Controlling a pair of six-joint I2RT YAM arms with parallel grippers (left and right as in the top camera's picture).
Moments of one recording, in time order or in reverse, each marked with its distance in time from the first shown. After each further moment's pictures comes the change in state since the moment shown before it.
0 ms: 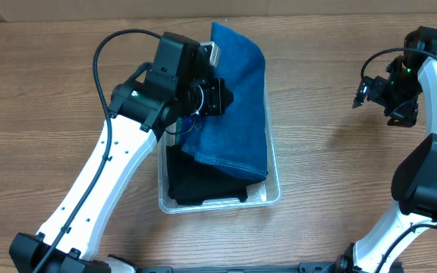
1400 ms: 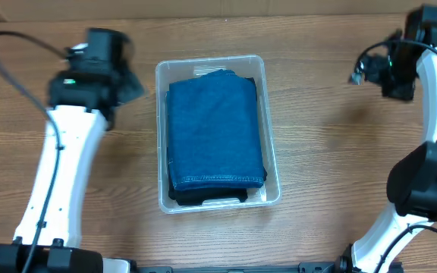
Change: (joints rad) left arm 0.373 -0.004 0.012 -0.229 -0.714 -0.134; right arm 0.080 -0.021 0.178 0.075 -0.056 -0.051
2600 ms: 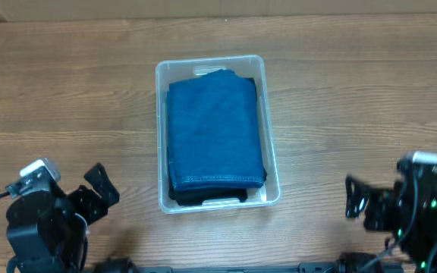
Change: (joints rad) left arm 0.223 -1.010 -0.536 -0.037 0.285 0.187; right arm 0.129 -1.400 -0.837 -0.019 0.023 -0.023
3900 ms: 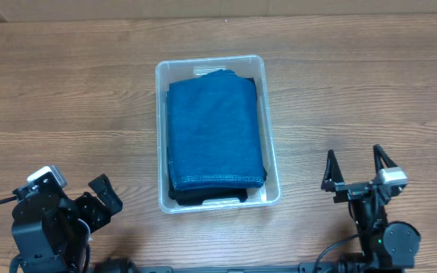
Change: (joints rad) left arm 0.000 -0.002 -0.008 -0.097 0.001 0.000; right arm 0.051 -0.604 -1.034 1.275 -0.007 -0.001
